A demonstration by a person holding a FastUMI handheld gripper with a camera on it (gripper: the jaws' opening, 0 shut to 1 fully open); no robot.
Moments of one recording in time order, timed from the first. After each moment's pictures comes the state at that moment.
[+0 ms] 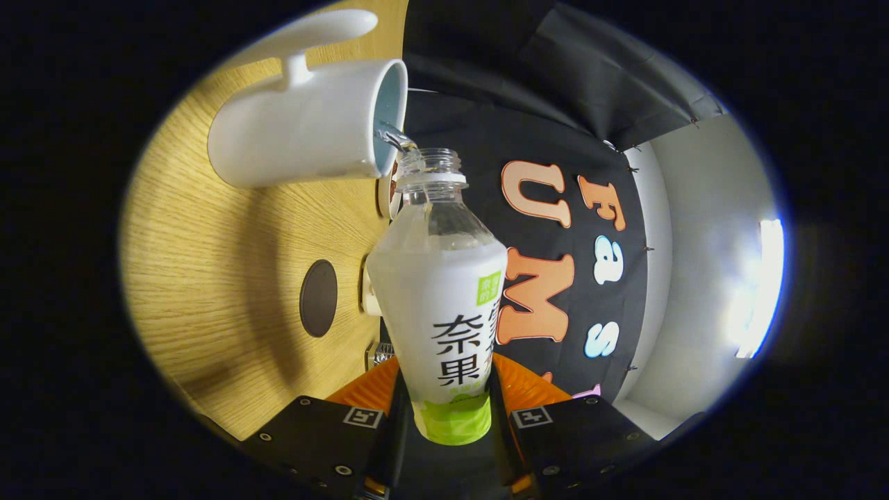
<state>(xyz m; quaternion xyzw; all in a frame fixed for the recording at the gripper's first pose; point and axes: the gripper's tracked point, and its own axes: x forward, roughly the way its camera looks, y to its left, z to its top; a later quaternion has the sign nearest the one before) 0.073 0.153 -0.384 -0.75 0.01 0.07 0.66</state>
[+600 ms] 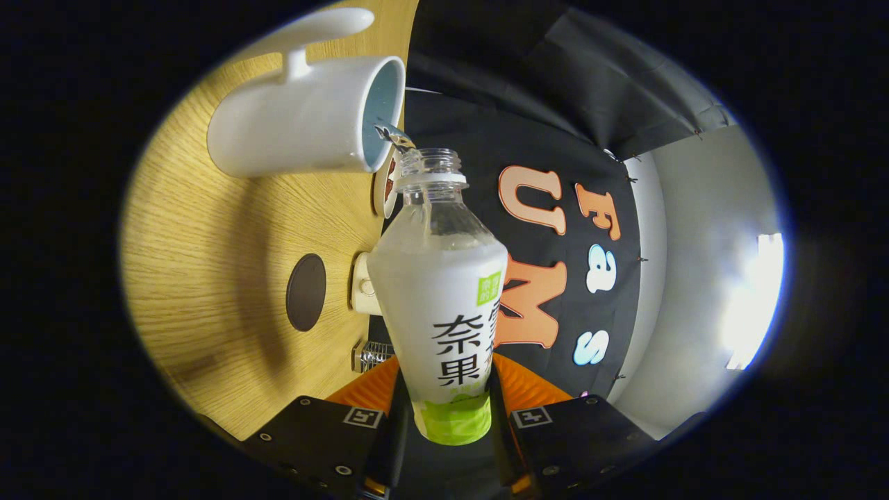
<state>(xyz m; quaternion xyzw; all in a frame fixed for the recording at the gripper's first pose) 0.070 0.158 -0.383 -0.76 -0.01 0.07 0.64</state>
